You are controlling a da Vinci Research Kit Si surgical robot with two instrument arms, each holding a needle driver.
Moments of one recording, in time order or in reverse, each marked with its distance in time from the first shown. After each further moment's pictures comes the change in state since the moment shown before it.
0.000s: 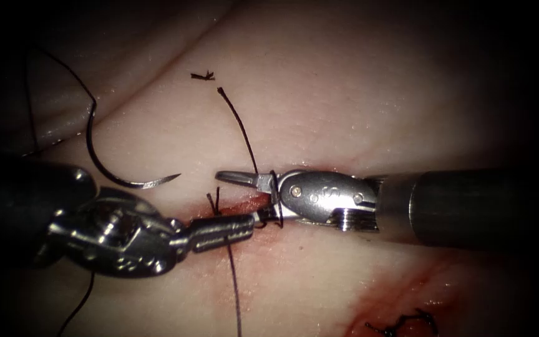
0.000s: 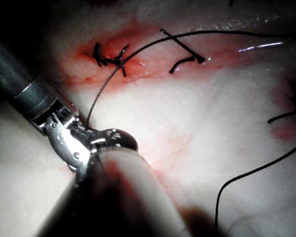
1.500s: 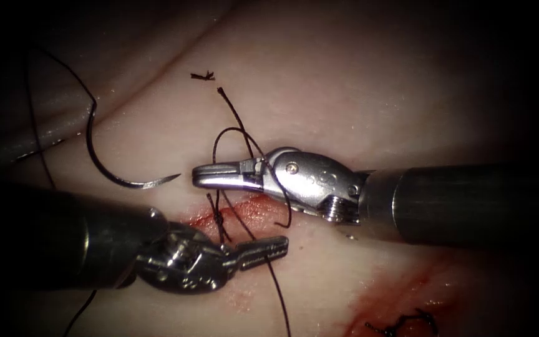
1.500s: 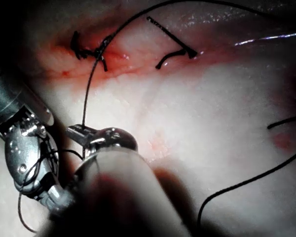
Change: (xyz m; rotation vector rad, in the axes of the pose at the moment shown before) right arm 0.004 0.002 0.001 0.006 0.337 0.000; left arm -0.001 0.009 0.008 -0.044 0.071 -0.059
